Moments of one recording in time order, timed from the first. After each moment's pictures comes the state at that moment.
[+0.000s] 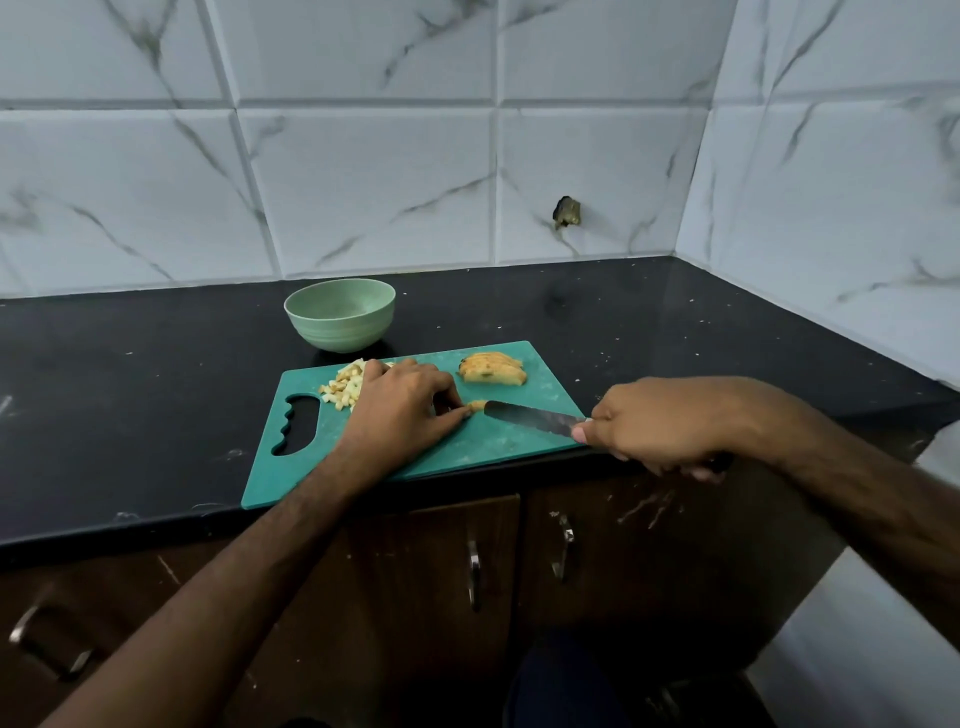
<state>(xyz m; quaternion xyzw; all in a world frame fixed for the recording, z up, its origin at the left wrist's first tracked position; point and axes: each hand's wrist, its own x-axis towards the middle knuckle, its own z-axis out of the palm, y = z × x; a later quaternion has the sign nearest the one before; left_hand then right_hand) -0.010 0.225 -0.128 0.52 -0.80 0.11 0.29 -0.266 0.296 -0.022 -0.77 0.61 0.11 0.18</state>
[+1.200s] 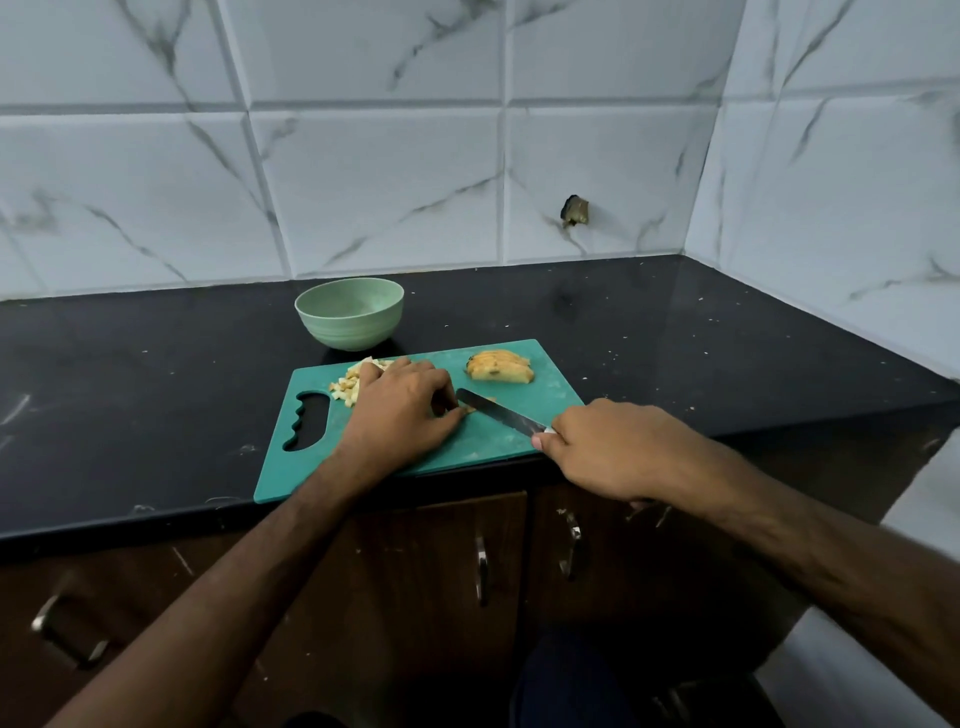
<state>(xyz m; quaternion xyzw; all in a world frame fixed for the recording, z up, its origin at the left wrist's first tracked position) -0.006 0.235 -0.127 0.56 -0.78 0.10 0.27 -0.234 0.301 -0.061 -0.79 0.60 0.05 0.05</state>
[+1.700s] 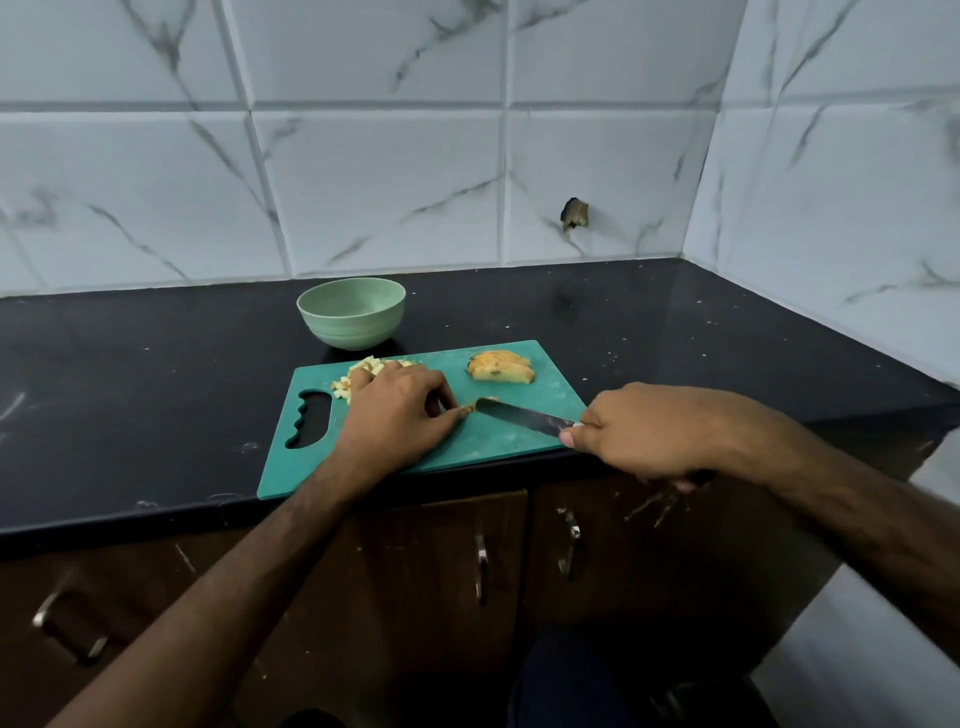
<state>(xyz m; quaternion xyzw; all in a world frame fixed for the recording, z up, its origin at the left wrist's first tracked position) -0.002 0.240 -0.128 0.57 -0.76 0.07 0.30 -0.251 0.307 -0.030 -0.78 0.60 0.09 0.13</state>
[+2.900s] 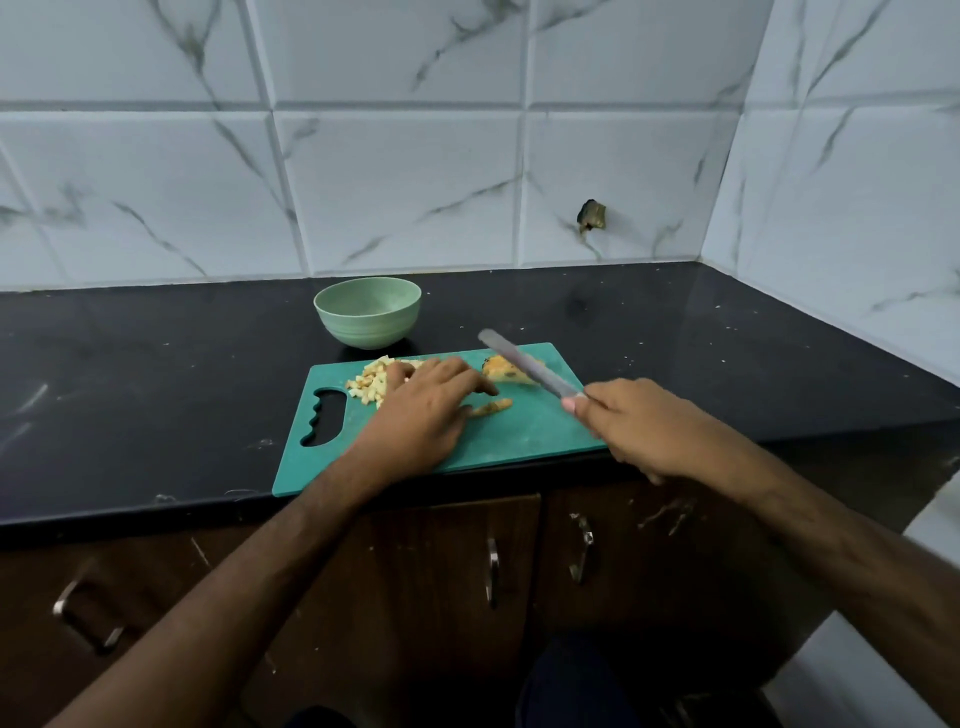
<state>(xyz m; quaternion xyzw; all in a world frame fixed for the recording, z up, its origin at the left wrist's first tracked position) 0.000 0.240 -0.129 0.47 -0.84 0.10 0.26 -0.257 0.279 -0.069 -0.79 0.57 -0.11 0.17</state>
